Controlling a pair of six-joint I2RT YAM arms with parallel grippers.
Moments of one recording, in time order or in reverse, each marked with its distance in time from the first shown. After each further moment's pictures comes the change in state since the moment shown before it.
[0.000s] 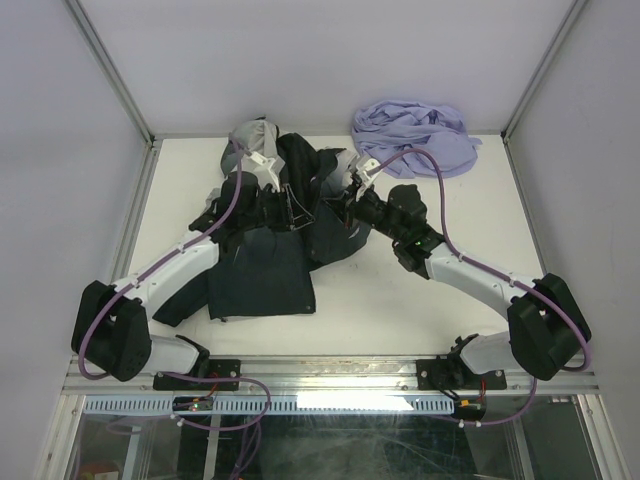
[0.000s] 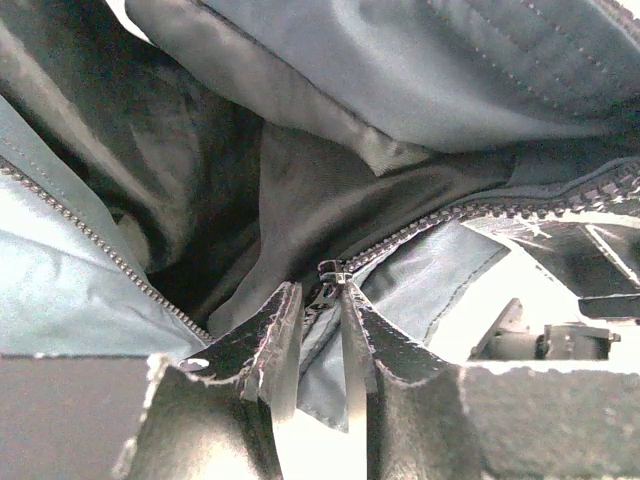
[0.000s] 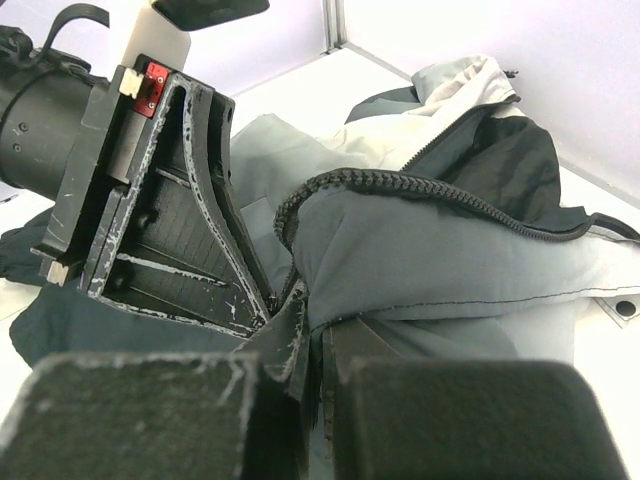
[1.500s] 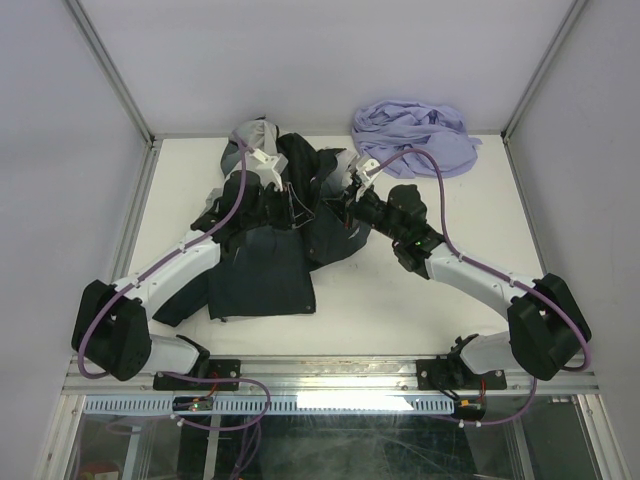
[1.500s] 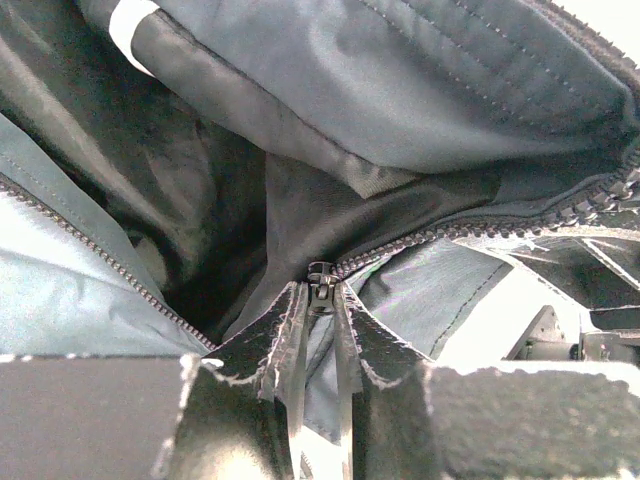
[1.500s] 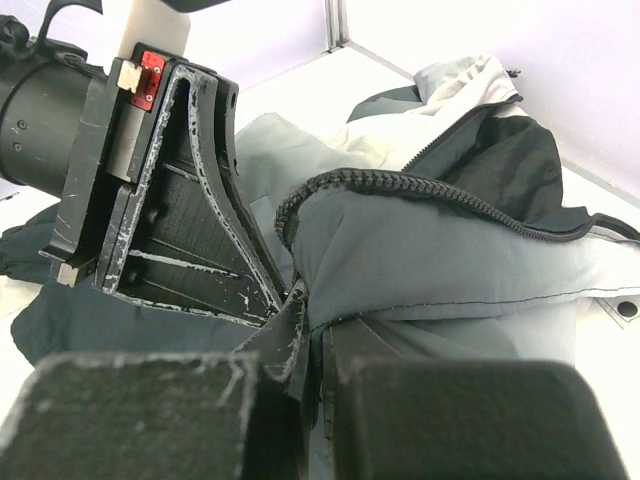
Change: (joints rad) left arm -0.026 0.003 0.013 0.006 -0.063 0.077; right arm 0.002 0.000 0.000 -0.006 -0.010 -0.002
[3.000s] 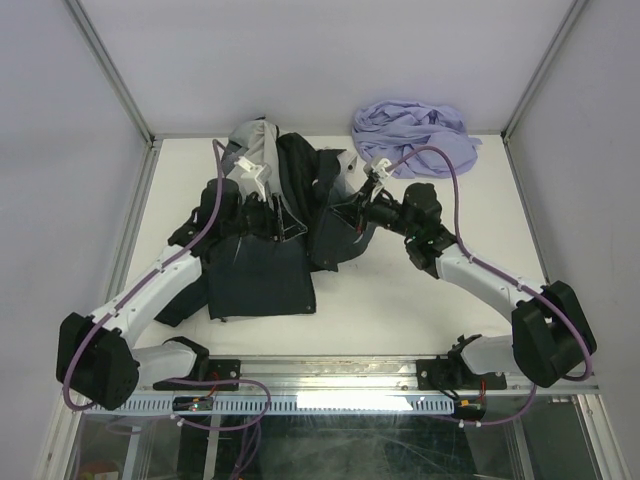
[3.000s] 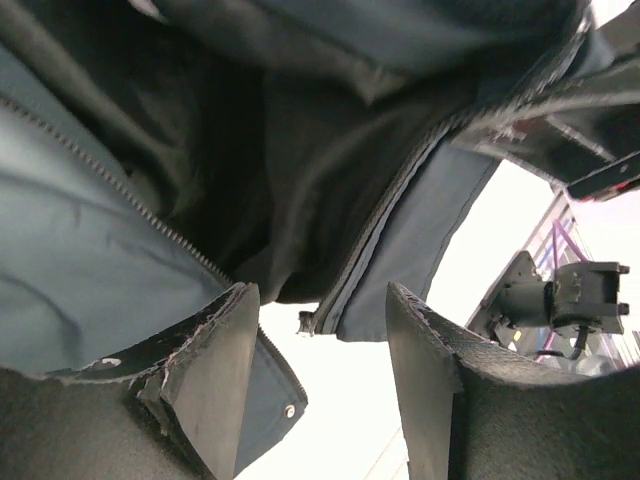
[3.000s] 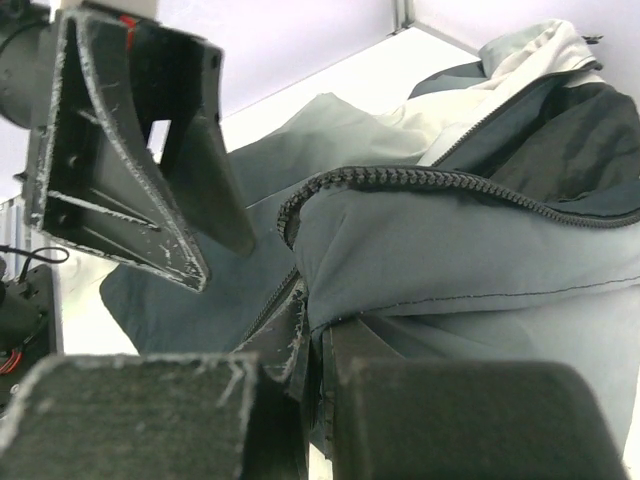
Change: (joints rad) left arm 0.064 -0.193 -0.096 -0.123 0.113 0.045; right arm -0.101 -0.042 -0.043 0.004 -0.221 0.118
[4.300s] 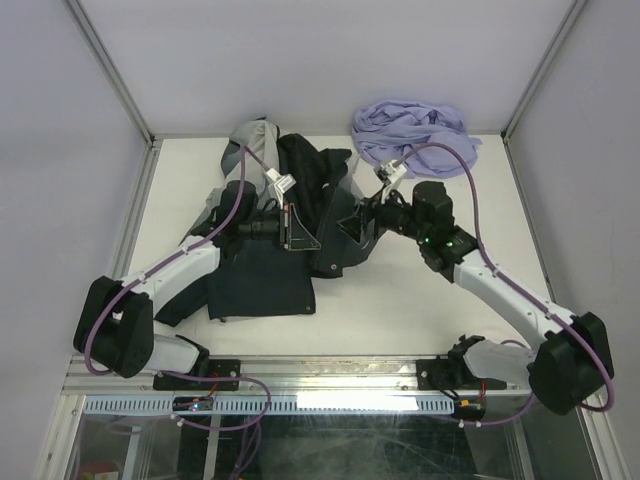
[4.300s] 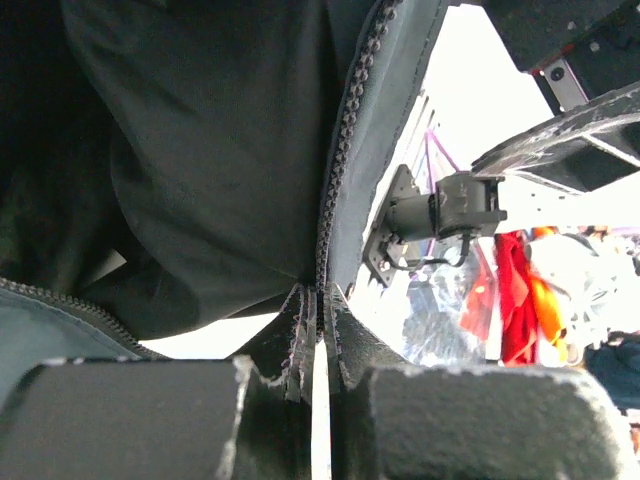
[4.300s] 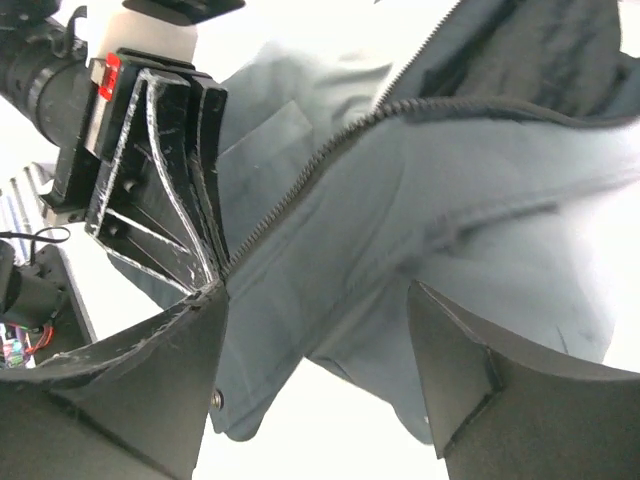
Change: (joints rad) left arm -0.012 0.218 -0.002 0.185 0.400 -0.089; right arm -0.019 -0.121 0.046 -0.365 0.043 0.010
